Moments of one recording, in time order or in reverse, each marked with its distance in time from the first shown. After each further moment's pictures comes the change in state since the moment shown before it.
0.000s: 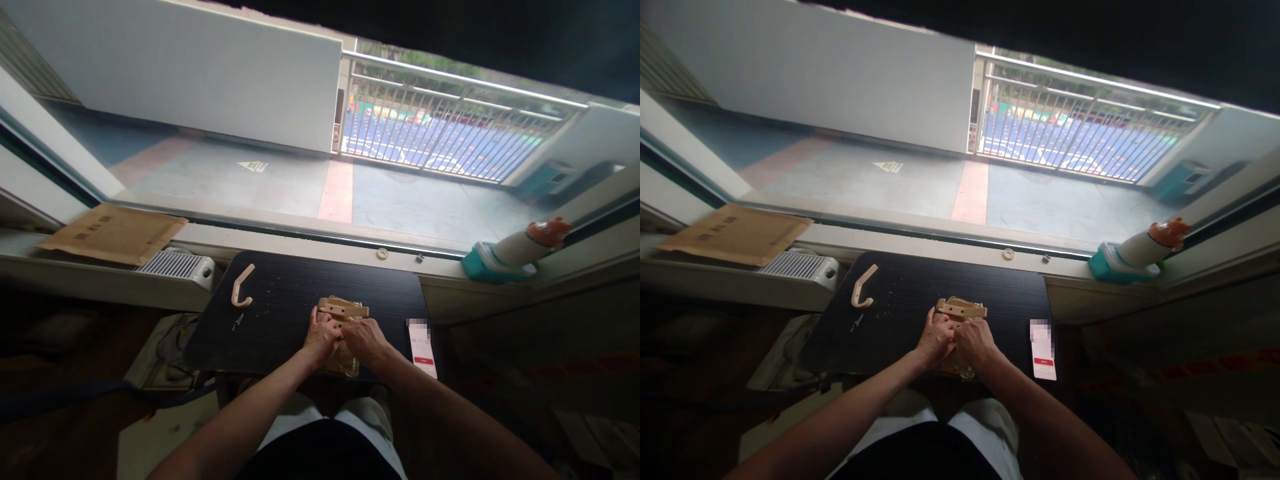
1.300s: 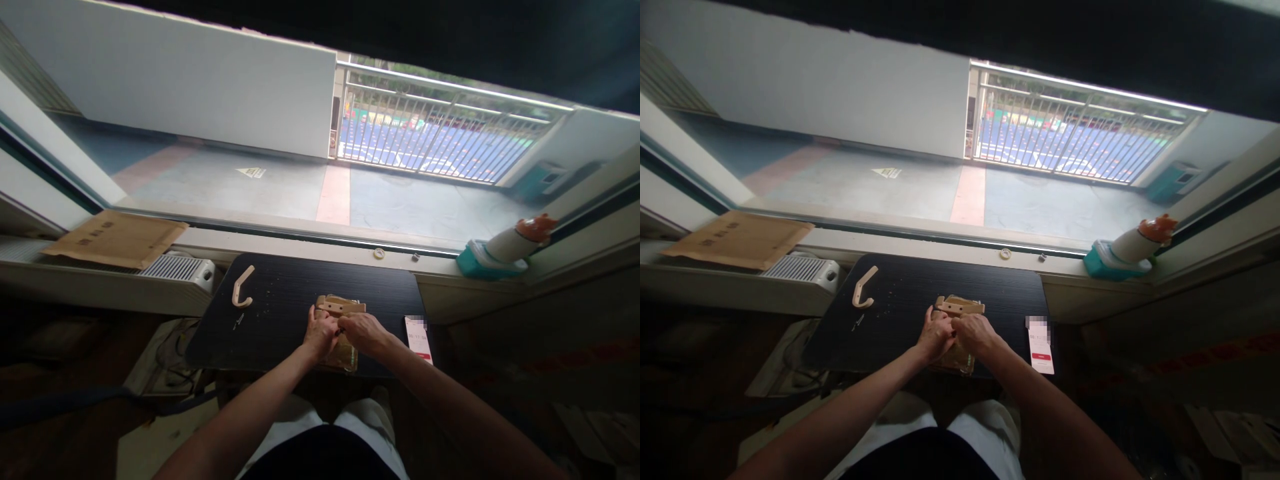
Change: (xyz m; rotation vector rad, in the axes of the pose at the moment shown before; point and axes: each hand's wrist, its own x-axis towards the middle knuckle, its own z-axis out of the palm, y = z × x) left_hand -0.001 0.003 -0.004 -0.023 -0.001 -0.046; right_hand -0.003 0.010 0.000 0.099 0.051 -0.080
